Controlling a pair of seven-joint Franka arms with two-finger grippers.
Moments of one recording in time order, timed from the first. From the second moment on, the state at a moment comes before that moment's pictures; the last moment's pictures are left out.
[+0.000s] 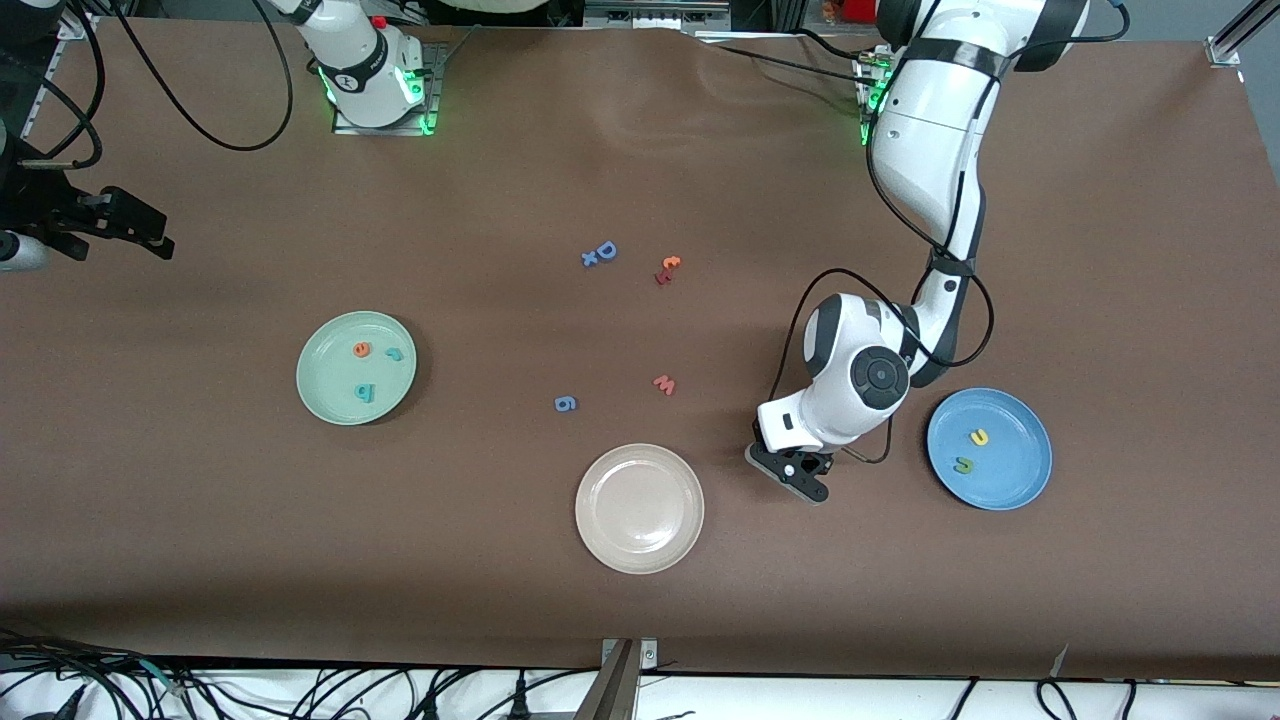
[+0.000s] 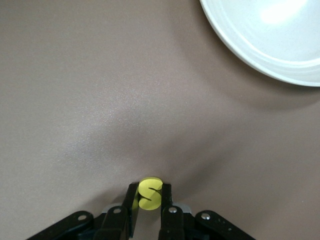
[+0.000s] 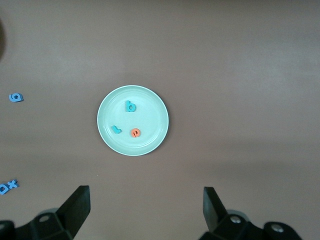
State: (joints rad) left arm -0.54 0.88 0.20 -1.45 -0.43 2.44 0.46; right arm -0.03 -0.03 -0.01 -1.70 0.01 1.68 -0.07
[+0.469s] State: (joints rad) left arm -0.49 0.85 0.32 -1.43 -0.43 2.37 0.63; right arm -0.03 -0.02 -0.01 -1.70 0.01 1.68 -0.07
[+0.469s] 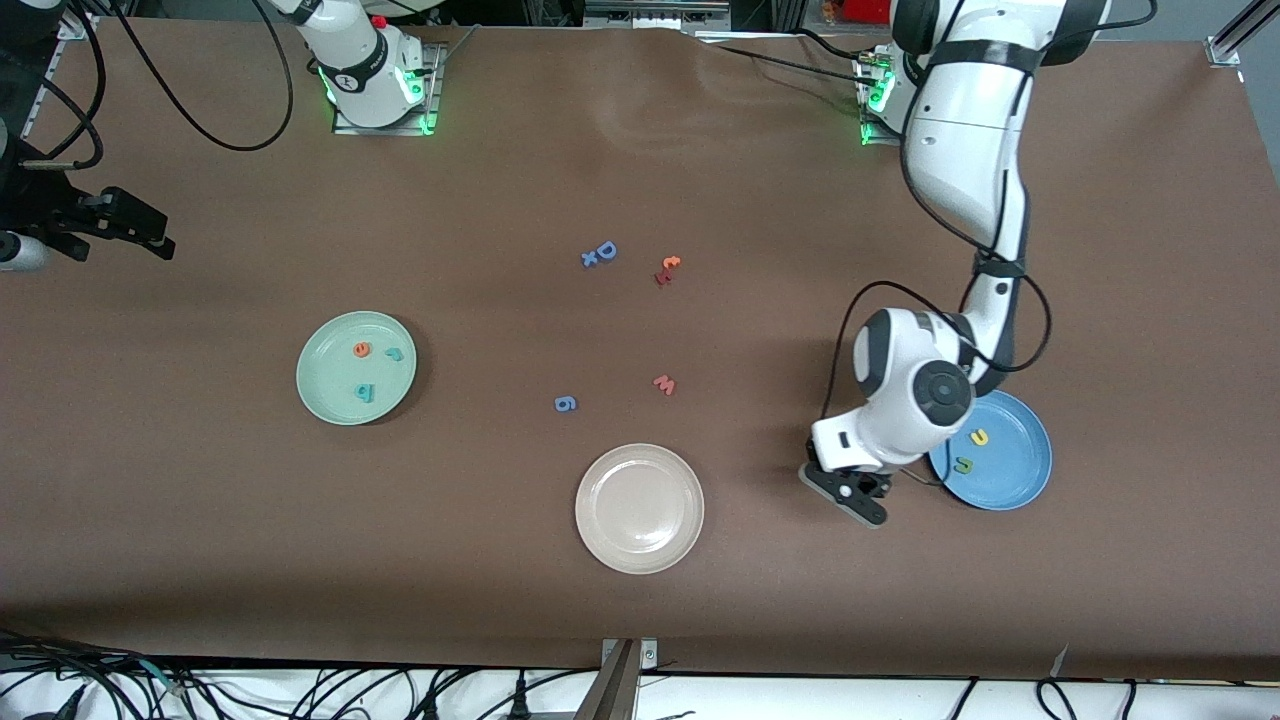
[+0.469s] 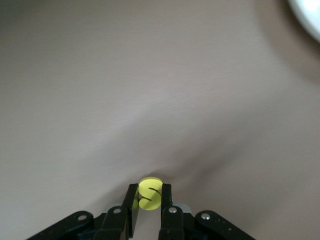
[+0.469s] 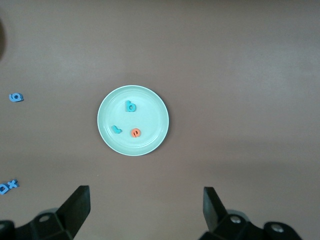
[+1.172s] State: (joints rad) left arm -0.37 0.83 0.43 -1.46 -0.43 2.28 0.96; right arm -0.03 -0.02 0.00 -1.70 0.01 1.68 -0.07
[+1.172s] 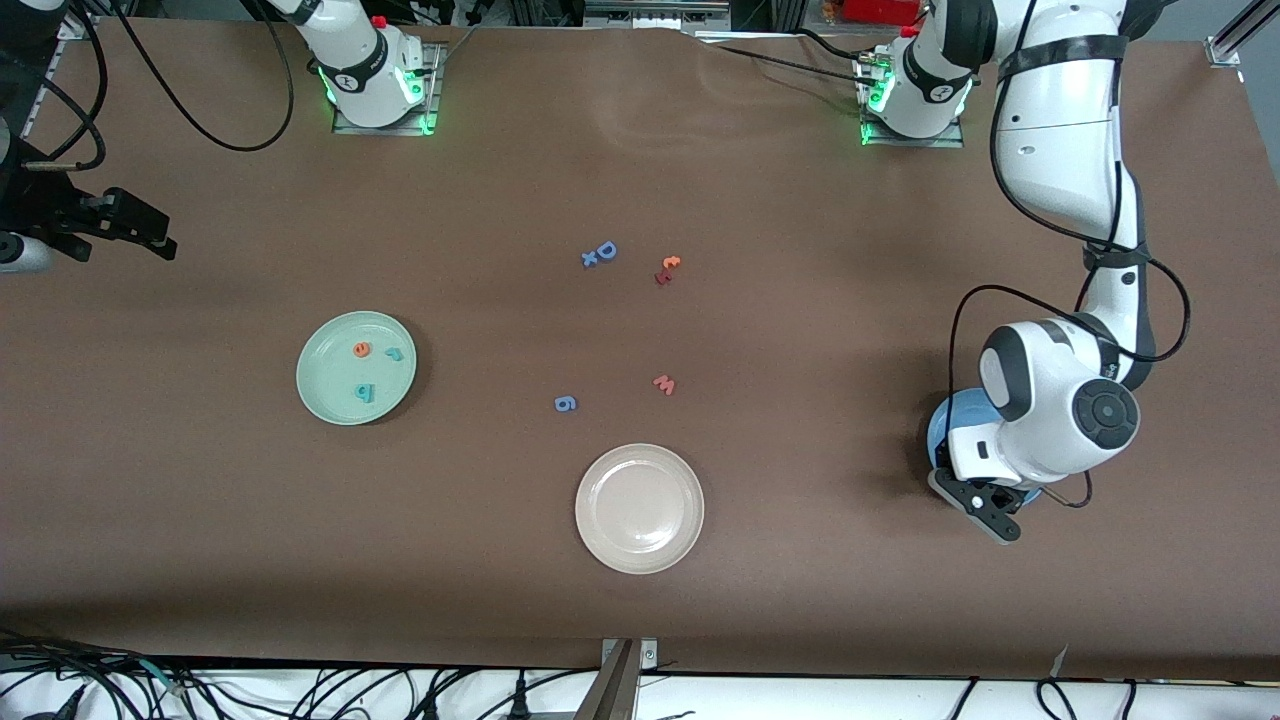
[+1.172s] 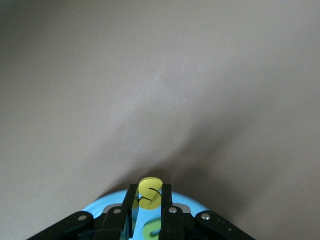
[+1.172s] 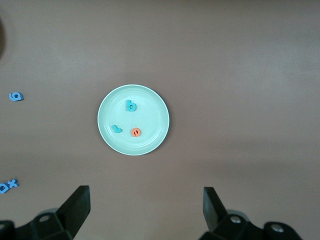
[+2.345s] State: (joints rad) left arm -0.34 0.49 0.43 -1.47 -0.32 1.87 0.69; right arm -0.03 -0.02 0.00 -1.69 0.01 1.68 -0.07
